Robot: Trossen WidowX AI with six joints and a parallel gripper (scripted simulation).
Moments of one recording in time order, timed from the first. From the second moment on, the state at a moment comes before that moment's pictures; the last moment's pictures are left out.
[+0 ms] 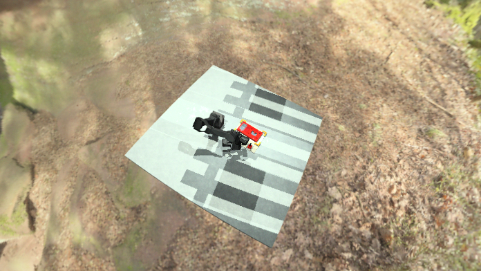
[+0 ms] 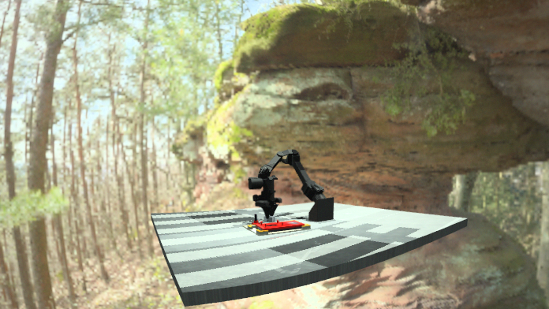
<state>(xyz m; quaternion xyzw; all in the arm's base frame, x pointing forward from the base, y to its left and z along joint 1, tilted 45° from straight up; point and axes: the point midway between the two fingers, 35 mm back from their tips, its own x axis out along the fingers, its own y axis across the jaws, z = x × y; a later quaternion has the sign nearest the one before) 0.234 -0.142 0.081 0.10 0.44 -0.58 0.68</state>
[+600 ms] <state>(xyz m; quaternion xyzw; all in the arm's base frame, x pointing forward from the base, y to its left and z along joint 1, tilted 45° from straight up) 0.236 -0.132 0.090 0.10 0.44 -0.58 0.68</state>
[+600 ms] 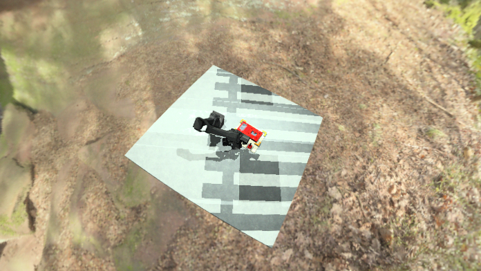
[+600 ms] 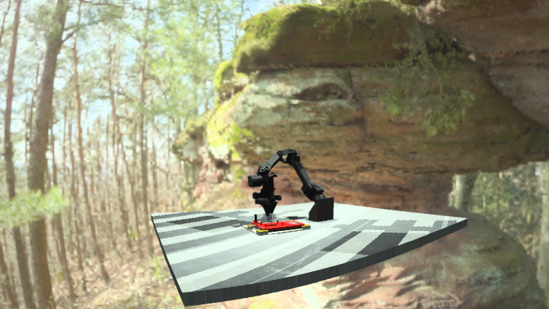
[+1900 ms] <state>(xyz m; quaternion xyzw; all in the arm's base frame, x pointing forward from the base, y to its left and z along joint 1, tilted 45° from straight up) 0.244 -0.055 0.166 0.09 0.44 -0.58 0.68</state>
